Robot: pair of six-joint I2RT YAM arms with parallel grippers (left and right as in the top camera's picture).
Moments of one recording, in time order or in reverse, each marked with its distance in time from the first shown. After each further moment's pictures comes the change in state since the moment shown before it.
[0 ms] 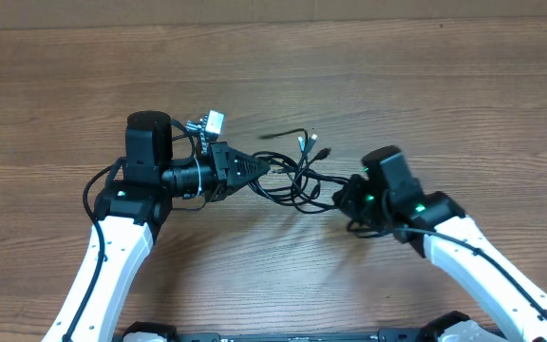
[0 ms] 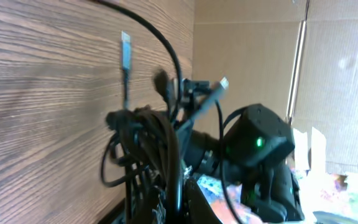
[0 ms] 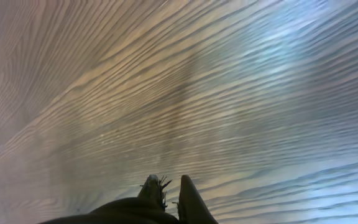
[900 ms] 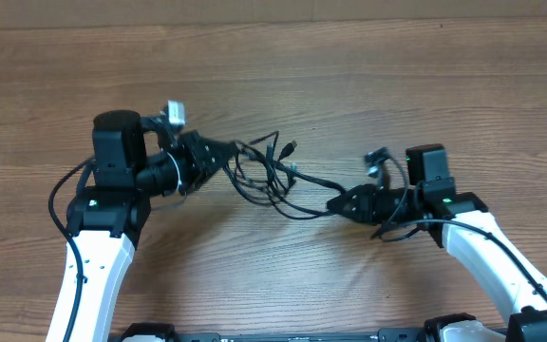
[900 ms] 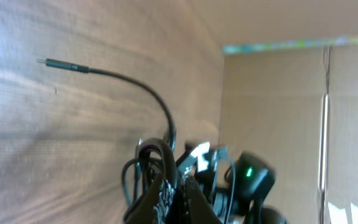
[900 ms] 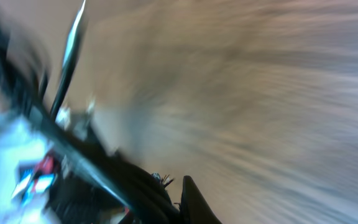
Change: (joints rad) left arm 0.081 -0.079 0.068 -0.113 -0.257 -0.008; right arm -0.219 0.055 -0.093 0.160 -0.754 -0.630
